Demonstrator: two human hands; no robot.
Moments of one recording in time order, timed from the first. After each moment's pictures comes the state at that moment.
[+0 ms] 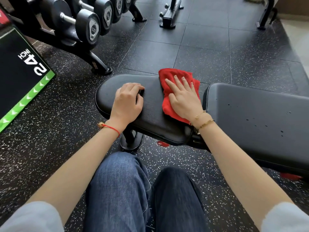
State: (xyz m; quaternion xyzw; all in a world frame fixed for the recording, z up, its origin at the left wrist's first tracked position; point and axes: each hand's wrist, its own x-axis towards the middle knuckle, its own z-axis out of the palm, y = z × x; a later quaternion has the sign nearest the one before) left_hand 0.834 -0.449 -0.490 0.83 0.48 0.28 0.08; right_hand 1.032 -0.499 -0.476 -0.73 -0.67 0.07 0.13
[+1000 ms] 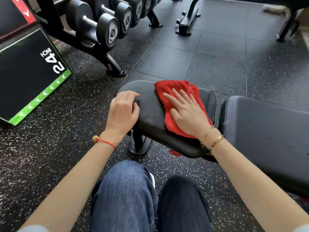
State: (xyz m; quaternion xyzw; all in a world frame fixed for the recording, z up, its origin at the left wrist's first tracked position) left_hand 0.782 -0.453 -0.487 0.80 0.54 0.26 0.04; right_hand 1.002 -0.496 -0.481 -0.66 -0.73 0.07 0.12
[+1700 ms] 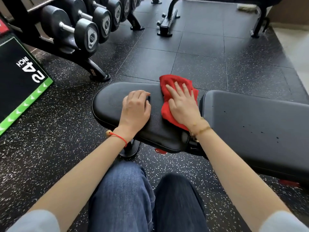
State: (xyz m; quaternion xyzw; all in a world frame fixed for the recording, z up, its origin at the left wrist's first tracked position) left_hand 0.869 -0.462 -0.488 0.82 0.51 0.25 0.07; right_hand 1.038 -0.500 -0.477 -0.75 -0.64 0.07 0.13
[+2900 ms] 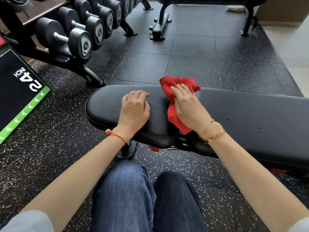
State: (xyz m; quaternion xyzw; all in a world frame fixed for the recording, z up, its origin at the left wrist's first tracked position) left_hand 0.892 -0.481 -0.478 0.84 0.47 0.26 0.03; right_hand 1.070 -0.554 -0.445 -0.72 -0.68 0.03 0.15
